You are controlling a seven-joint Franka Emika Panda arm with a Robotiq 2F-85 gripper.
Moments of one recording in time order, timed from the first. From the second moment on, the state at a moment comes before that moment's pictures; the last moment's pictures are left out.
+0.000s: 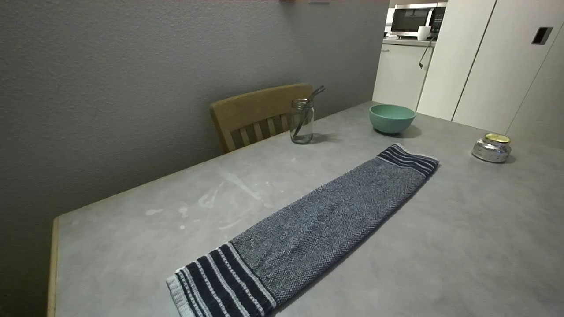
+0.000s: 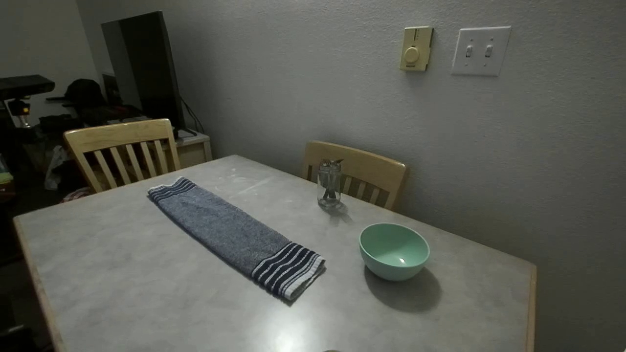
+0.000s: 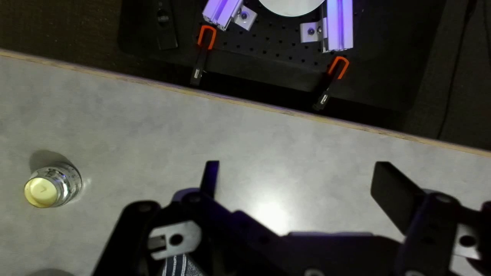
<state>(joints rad) 0.03 -0.86 -0.07 -2.56 -0.06 1.55 -0.23</state>
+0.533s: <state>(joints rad) 0.04 -0.86 -0.07 -2.56 -0.07 1.55 -0.23</state>
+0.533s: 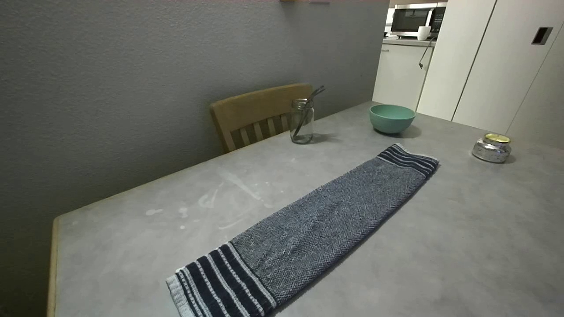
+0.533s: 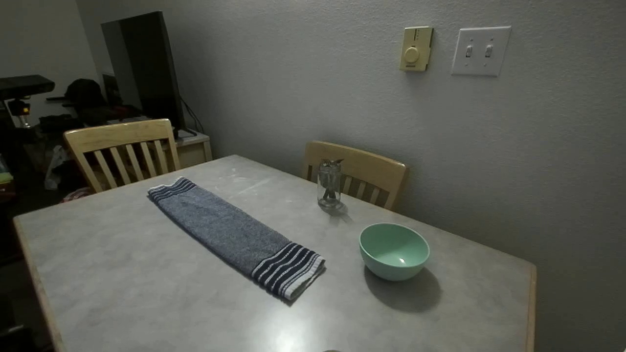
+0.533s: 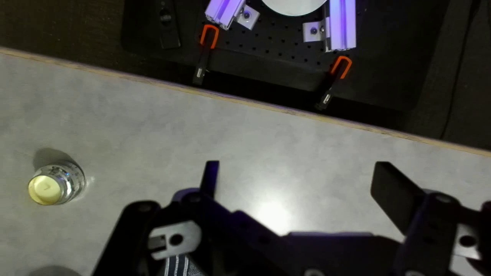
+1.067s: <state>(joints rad) 0.05 -0.83 -0.09 -2.64 -0.26 1.76 -0.29</state>
